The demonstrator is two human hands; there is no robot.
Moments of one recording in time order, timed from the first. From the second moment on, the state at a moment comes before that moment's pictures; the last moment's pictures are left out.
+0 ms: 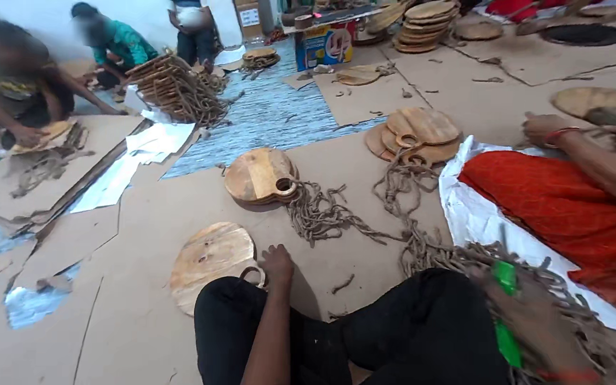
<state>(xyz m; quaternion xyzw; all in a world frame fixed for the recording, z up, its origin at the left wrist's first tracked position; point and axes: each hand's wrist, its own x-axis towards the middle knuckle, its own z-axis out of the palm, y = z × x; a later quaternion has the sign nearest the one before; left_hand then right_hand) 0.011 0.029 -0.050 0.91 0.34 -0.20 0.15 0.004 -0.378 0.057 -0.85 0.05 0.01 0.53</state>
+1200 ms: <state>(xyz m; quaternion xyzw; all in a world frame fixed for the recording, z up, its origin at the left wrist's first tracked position) 0.080 0.098 0.081 1.00 0.01 -0.07 0.01 0.063 -0.118 -0.061 -0.83 -0.12 0.11 0.54</state>
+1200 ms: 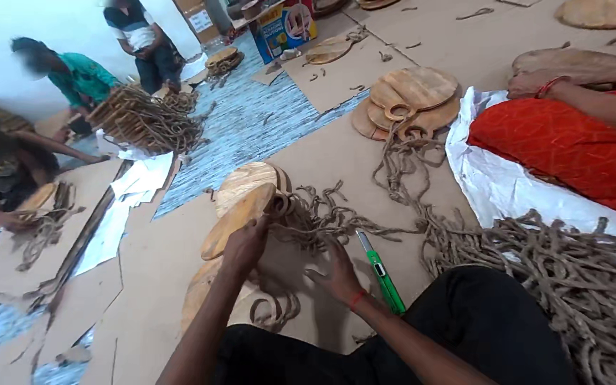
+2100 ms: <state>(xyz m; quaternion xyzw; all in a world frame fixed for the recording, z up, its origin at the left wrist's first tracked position) -0.002 0.101 -0.004 0.96 0.09 -0.23 0.15 0.054 -0.246 -0.072 -0.87 -0.17 0.10 0.44</state>
